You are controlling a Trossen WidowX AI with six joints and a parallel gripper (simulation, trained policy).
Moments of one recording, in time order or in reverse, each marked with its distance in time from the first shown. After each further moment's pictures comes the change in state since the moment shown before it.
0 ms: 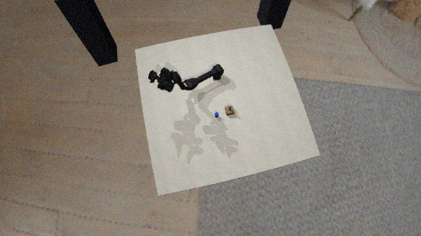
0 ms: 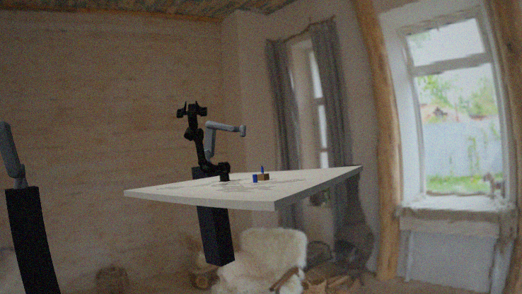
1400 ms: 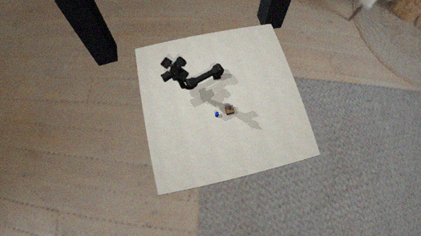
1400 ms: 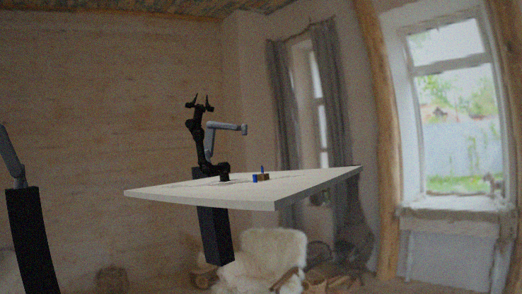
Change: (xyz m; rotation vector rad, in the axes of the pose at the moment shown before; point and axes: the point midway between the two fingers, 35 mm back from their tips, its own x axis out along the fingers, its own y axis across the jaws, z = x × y) arm -0.048 0.052 0.125 -0.095 -0.537 0.211
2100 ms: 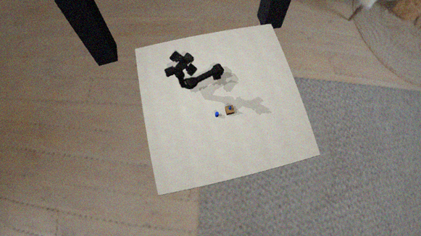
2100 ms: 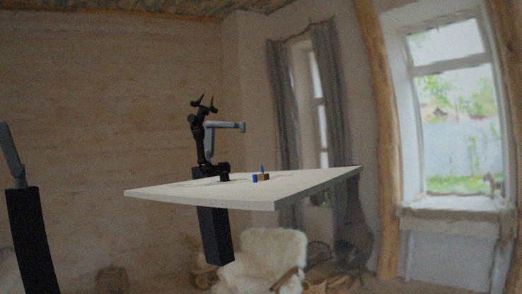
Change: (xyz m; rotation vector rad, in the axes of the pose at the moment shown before) arm -0.007 0.031 0.071 -0.050 -0.257 0.132
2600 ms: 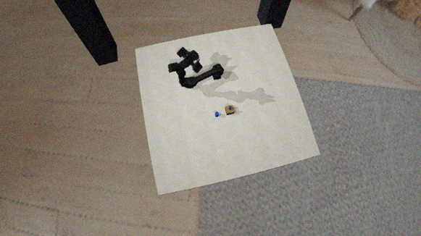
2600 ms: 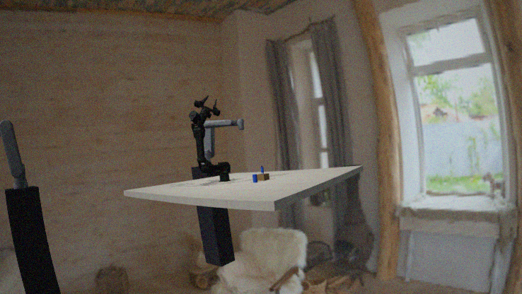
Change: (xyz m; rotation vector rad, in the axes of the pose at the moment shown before) arm 0.002 0.022 0.052 -0.039 -0.176 0.105
